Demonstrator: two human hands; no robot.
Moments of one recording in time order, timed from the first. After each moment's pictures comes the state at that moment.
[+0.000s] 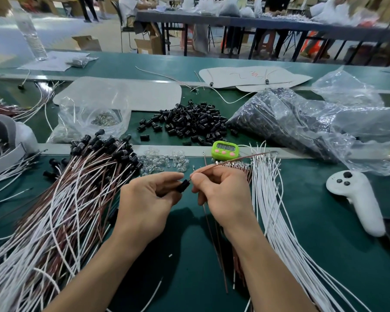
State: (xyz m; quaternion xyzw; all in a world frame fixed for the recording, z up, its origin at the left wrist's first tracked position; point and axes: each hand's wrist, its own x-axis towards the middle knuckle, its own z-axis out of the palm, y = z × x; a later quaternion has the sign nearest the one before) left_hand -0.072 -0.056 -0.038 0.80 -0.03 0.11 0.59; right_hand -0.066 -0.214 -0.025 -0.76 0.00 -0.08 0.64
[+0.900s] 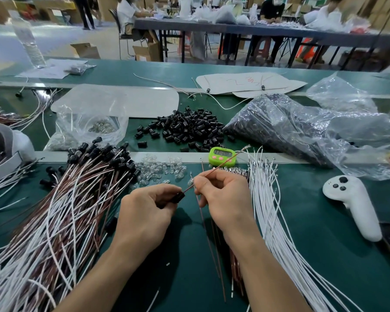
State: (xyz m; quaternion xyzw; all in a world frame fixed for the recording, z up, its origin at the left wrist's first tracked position) left_hand -0.076 -0.058 -0.040 0.84 -0.02 0.10 0.53; right_hand -0.064 -0.219 -0.025 -0.76 0.05 -0.09 0.64
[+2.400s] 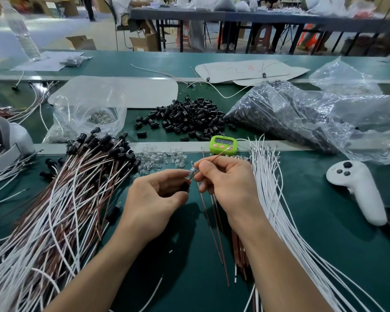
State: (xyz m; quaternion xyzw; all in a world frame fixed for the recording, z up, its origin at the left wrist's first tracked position) left_hand -0.076 -0.060 -0.035 0.74 -0.05 0.01 0.67; right_hand -0.058 -0.221 -0.025 -0.69 0.00 -0.07 0.72
